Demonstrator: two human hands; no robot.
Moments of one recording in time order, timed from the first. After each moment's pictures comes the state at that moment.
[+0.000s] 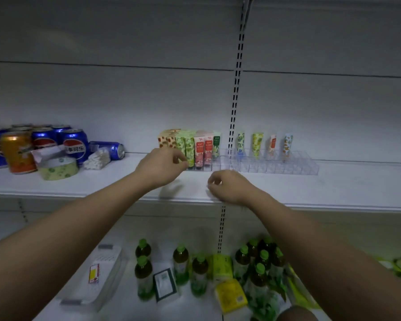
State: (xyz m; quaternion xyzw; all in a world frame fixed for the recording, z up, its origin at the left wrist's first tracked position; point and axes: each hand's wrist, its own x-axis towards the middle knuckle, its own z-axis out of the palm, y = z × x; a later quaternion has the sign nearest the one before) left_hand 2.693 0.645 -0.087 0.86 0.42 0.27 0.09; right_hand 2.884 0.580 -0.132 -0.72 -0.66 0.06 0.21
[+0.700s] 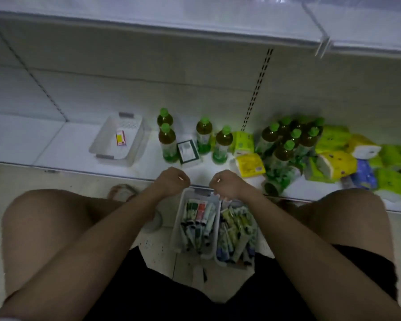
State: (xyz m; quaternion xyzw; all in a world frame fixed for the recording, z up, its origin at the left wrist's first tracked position) left_hand 2.614 0.586 -0.437 0.73 0.55 -0.01 0.40; right_hand 2.792 0.520 -0.432 -0.74 -0.49 0.44 0.10
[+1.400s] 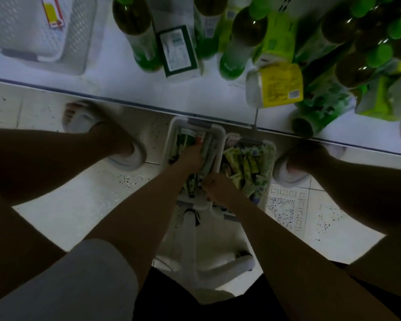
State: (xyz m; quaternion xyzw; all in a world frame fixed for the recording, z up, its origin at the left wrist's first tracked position) left_hand 2.695 0.571 -0.690 0.57 0.57 -0.09 0.59; right_hand 2.771 0.475 -0.637 -0.73 -0.35 0.59 0.01
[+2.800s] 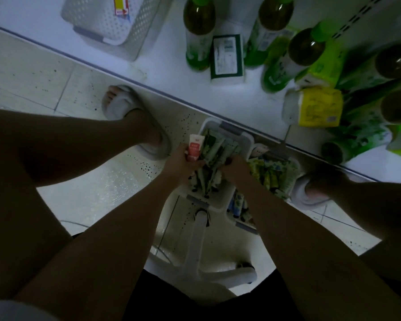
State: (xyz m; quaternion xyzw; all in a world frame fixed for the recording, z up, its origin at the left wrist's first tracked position) left_hand 2.594 0.548 -0.637 0.46 0.65 0.10 0.60; right_hand 2.759 0.526 -0.674 -0.77 -0.37 0.51 0.09
